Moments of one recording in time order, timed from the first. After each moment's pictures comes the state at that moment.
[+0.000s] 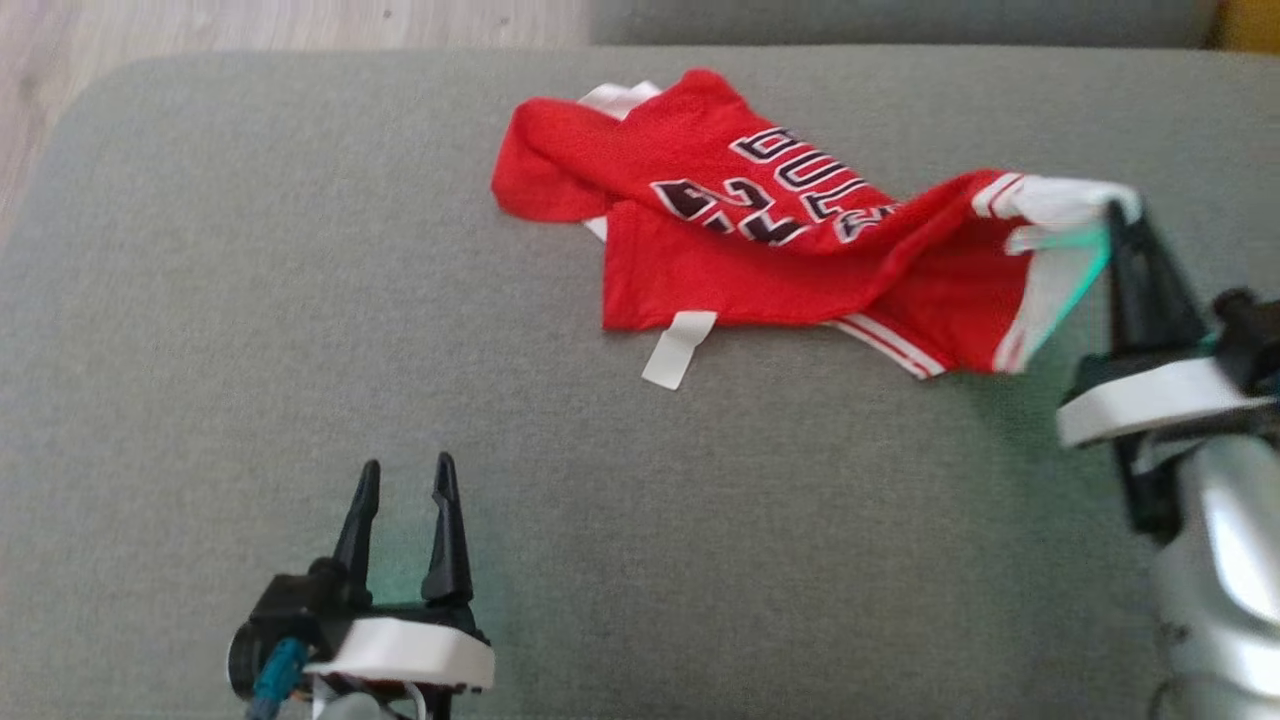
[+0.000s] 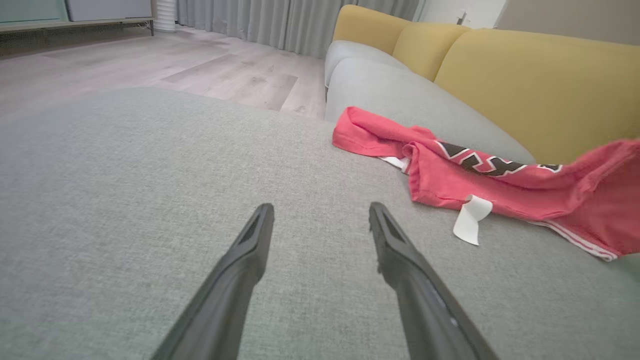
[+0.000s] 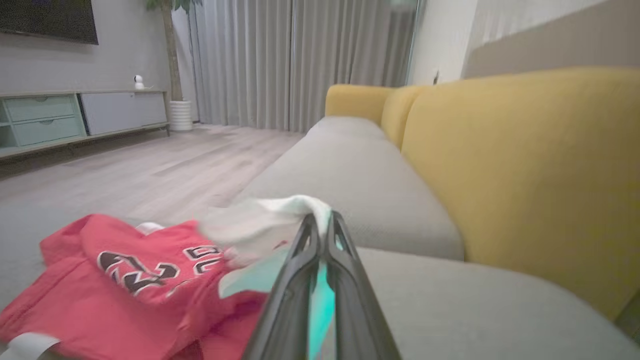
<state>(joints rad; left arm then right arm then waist) -0.06 0.05 -0.24 0.30 -0.36 0.02 -0.26 -0.37 -0.14 -0.02 0.43 0.05 0.13 -0.26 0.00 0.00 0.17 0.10</state>
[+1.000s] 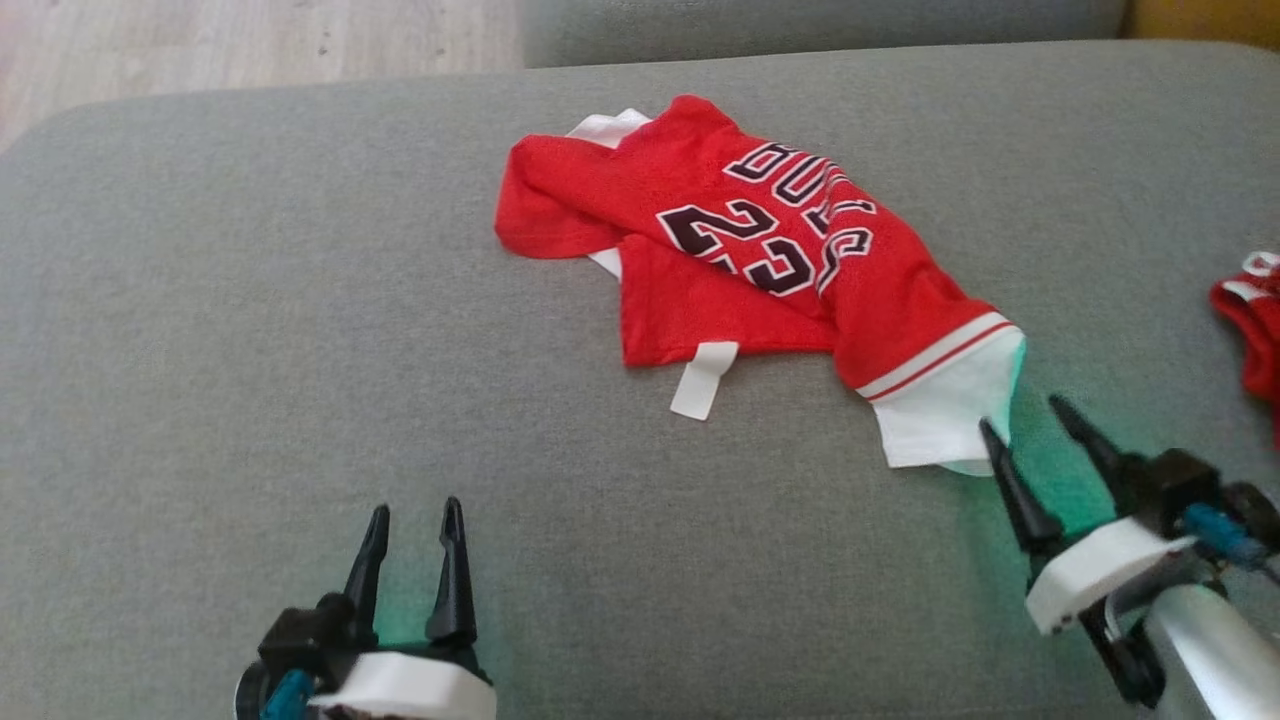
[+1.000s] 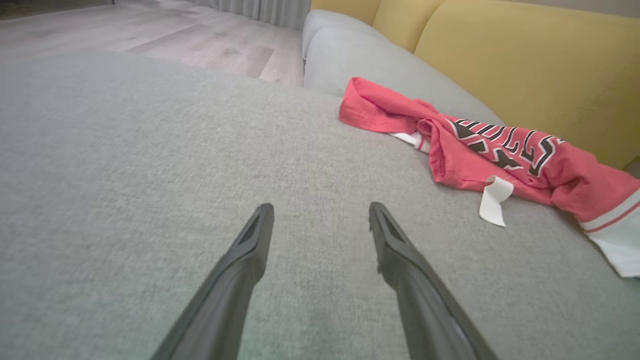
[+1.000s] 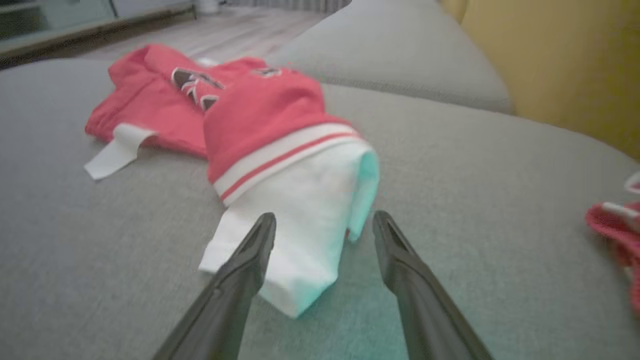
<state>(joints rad) -0.01 0.05 -0.26 0.34 -0.38 0.01 -0.26 -0.19 -0.37 0.34 0.51 0.28 0.13 -0.24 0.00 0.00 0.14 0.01</state>
